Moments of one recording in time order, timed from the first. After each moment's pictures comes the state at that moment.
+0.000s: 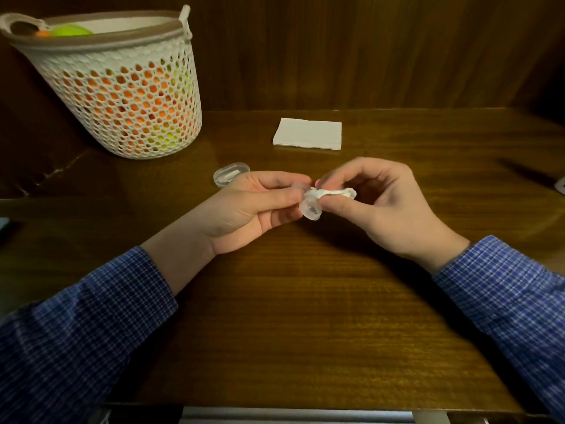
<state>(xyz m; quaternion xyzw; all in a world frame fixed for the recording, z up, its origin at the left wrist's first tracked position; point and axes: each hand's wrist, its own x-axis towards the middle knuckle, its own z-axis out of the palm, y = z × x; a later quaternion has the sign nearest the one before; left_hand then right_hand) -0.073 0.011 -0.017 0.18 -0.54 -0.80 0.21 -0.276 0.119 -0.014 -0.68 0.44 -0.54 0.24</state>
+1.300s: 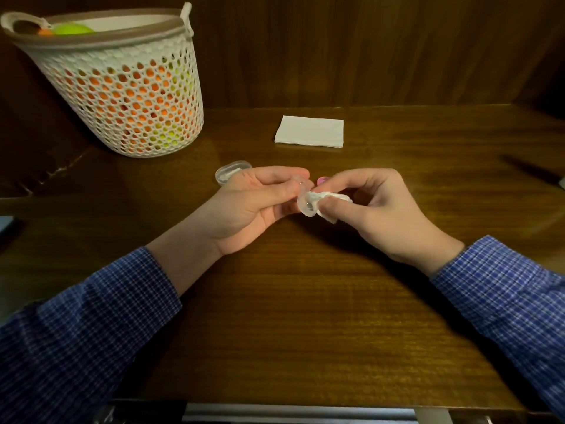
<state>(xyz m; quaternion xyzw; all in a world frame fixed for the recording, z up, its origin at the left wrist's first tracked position) -0.074 0.016 -0.020 0.20 -0.54 -0.77 0.27 -0.267 0.120 -0.018 -0.62 0.50 -0.52 0.29</state>
